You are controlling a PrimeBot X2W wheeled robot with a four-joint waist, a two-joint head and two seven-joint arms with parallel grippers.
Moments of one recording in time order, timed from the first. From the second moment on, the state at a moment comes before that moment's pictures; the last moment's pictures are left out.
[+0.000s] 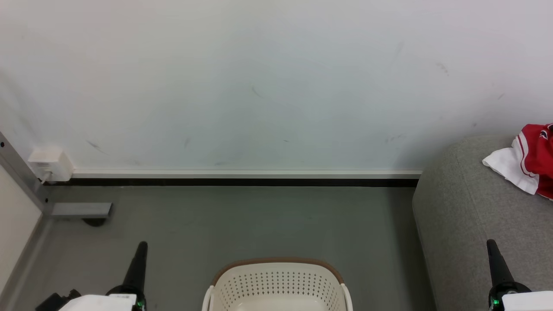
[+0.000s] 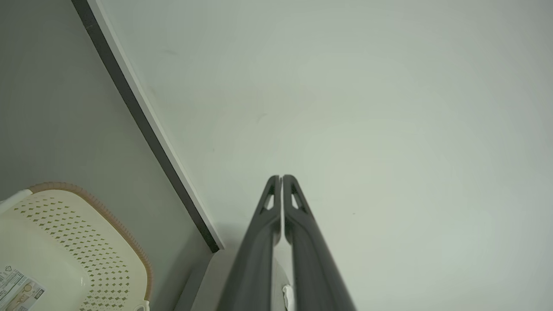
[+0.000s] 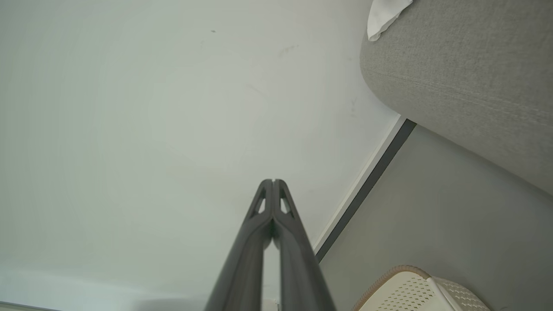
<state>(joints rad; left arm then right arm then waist) -0.09 0.06 0.07 0.27 -1.38 -0.11 0.05 -0.08 -0.05 -0.09 0.27 1.36 0.13 0.05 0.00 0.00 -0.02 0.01</state>
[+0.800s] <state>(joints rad) -0.11 0.05 0.10 0.26 -1.54 -0.12 0.10 -0.10 -0.05 -0.11 0.26 1.54 0.13 0.10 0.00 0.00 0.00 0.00</state>
